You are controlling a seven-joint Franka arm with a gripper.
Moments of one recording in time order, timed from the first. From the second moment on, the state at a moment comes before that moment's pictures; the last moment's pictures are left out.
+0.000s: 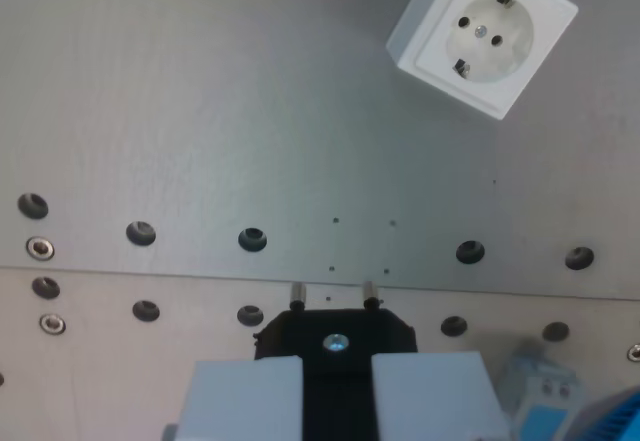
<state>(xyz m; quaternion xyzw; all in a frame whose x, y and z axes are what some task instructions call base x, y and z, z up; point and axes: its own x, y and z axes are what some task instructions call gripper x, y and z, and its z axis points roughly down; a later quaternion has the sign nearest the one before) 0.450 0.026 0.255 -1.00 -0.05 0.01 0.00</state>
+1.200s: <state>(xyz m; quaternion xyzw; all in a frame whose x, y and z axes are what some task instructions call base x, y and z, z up) 0.468 -0.020 0.172 -1.00 0.09 0.01 0.01</state>
